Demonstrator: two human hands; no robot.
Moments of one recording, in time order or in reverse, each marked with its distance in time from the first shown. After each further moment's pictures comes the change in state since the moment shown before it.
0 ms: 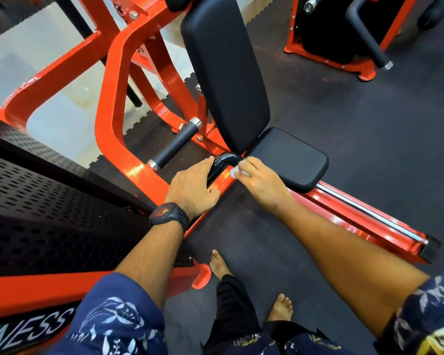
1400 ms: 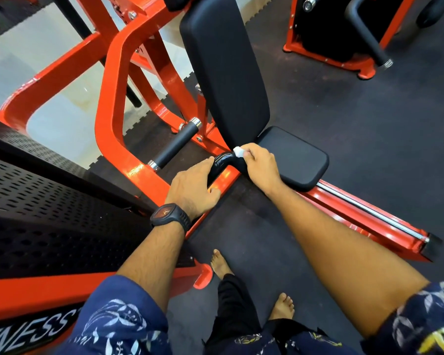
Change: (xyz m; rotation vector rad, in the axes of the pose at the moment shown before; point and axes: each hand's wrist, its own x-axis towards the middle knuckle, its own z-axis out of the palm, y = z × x) left_hand 0.001 0.000 0.000 -0.016 0.010 -0.005; right_hand 0.043 0.003 -0.003 0.635 -0.111 1.014
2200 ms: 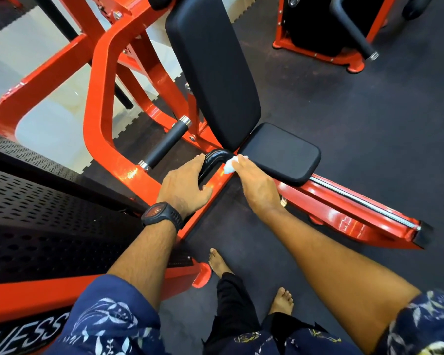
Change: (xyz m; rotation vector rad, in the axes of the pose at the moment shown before) left_hand 0.002 -0.003 0.005 0.028 -0.005 0.027; right_hand -0.072 0.023 -0.003 -0.149 0.073 -0.311
